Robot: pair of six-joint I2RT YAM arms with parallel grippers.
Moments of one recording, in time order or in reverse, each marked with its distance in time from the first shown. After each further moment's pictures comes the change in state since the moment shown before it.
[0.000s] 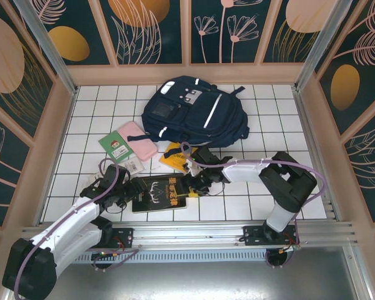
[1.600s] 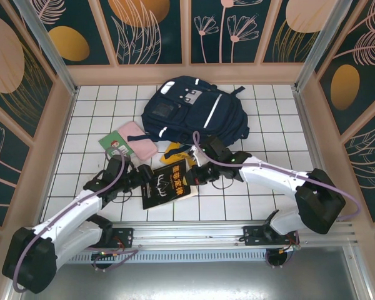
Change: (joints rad) left arm -0.035 0.097 0.084 0.214 -0.024 0.099; right arm -0.043 -0.285 0.035 -0.180 0.142 -0.163
